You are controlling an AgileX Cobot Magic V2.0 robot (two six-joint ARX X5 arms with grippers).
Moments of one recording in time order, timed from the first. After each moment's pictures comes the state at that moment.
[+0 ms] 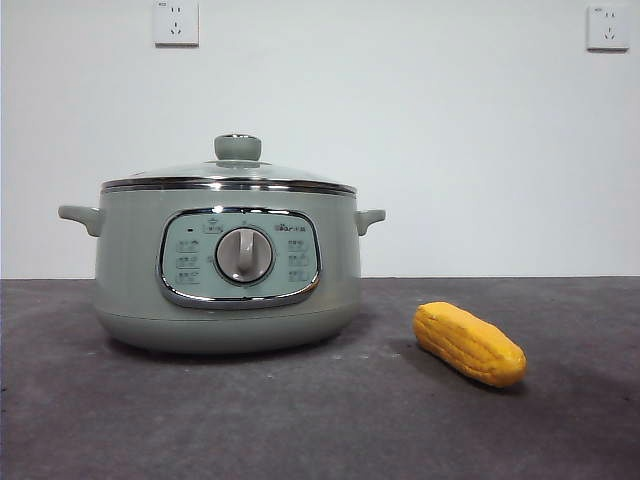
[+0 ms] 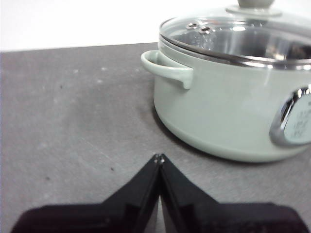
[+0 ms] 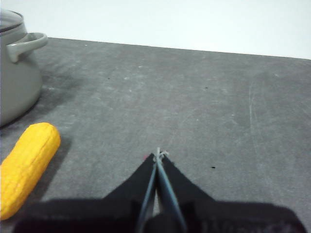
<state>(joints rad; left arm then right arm) 0.04 0.03 0.03 -0.19 0.27 0.01 0.02 0.01 0.02 -0.18 -0.13 -0.09</state>
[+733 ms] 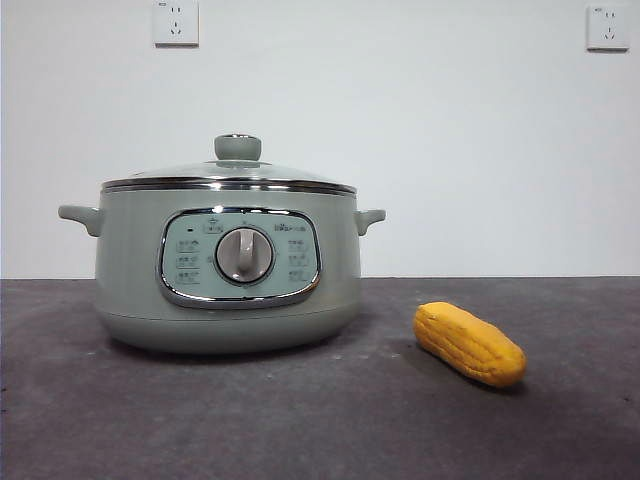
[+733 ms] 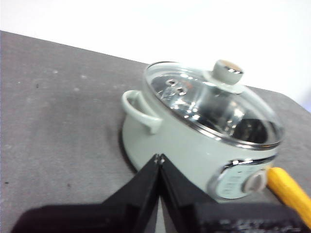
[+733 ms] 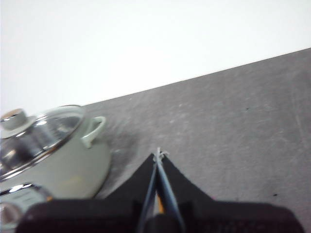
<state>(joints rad) 0.04 0.08 0.28 -0.38 0.33 -0.30 0.02 0.10 0.31 -0.29 -0.24 0.28</state>
